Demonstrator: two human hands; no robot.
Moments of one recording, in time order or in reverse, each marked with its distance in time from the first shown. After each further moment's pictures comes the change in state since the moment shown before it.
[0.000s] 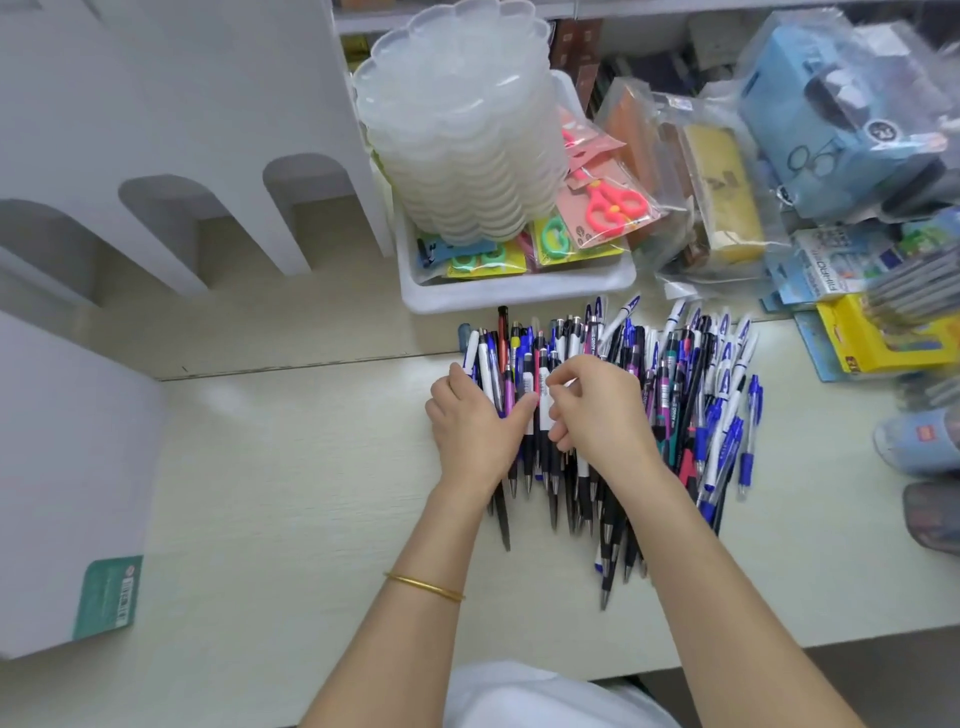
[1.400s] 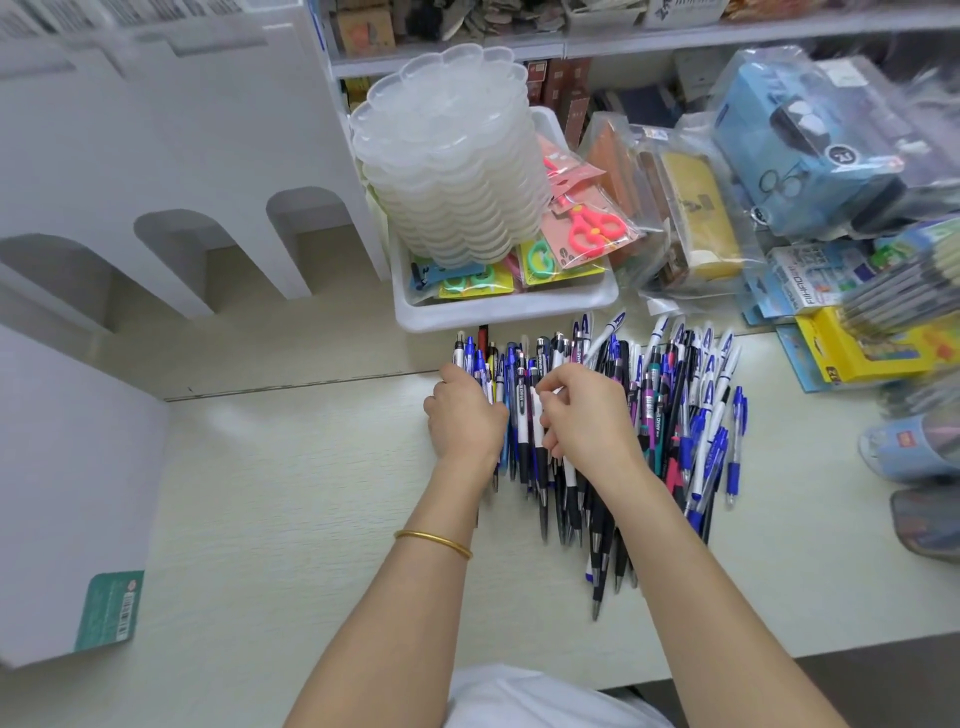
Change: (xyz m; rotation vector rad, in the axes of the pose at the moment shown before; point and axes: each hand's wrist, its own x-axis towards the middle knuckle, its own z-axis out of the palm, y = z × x) left_hand 0.023 0.022 -0.005 0.027 0.031 -0.110; right_hand 0.004 0.005 -0.001 0.071 0.027 -0.035
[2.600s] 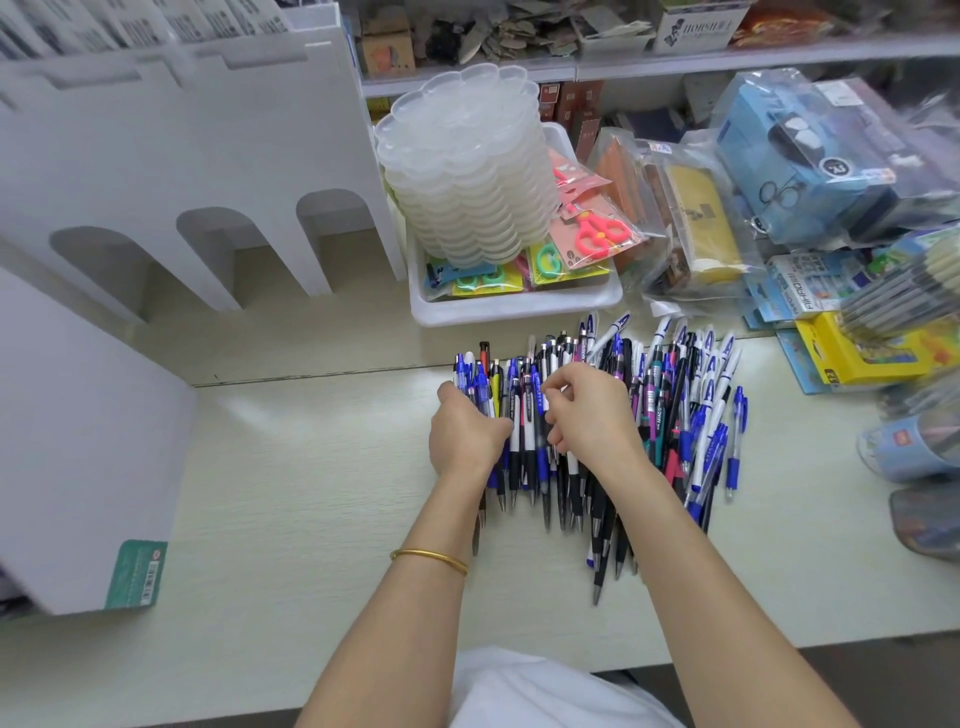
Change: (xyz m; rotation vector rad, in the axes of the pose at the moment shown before) left_hand -0.025 -0.018 -0.008 -0.181 -0.022 -0.116; right_hand -0.009 0.002 0.001 -0.038 0.004 -0.036
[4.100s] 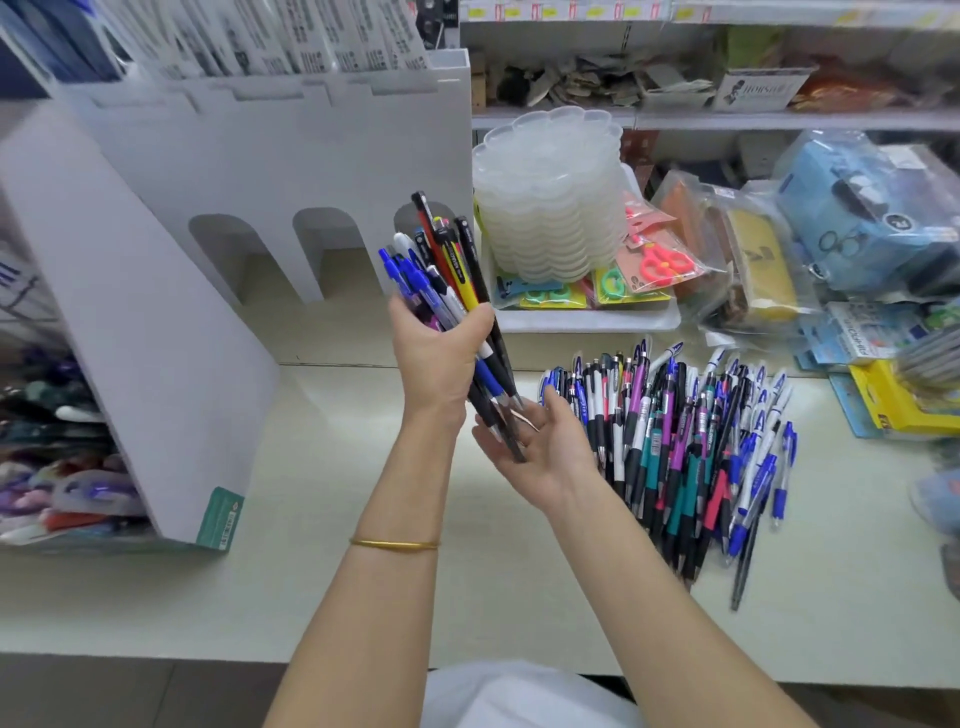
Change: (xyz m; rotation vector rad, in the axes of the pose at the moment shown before) left_hand -0.029 0.021 -0.123 -1.032 0.246 0.344; right_hand -0.049 -0.067 0.061 1.423 -0.270 0.615
